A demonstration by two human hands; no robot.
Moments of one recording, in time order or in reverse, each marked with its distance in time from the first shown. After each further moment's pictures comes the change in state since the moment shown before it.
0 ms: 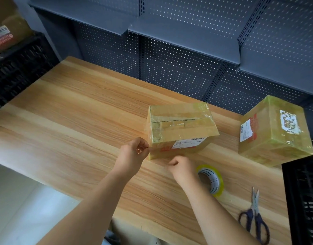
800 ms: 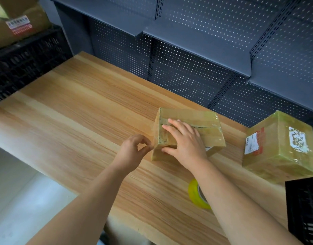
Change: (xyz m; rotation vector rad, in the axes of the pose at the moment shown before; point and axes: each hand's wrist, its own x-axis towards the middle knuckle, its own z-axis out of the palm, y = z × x) left_hand 0.021 -0.026 -0.009 0.032 0.015 0.080; right_hand 0.030 -0.051 -0.044 -0.695 0.252 -0.766
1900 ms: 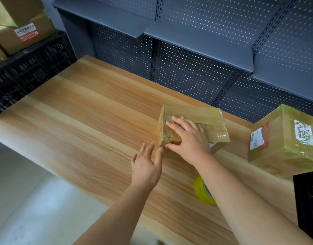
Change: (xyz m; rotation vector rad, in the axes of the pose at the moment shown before) left_hand -0.050 0.026 0.043 0.062 0.056 -0.257; right_hand -0.002 -0.002 0.002 0.005 0.020 0.053
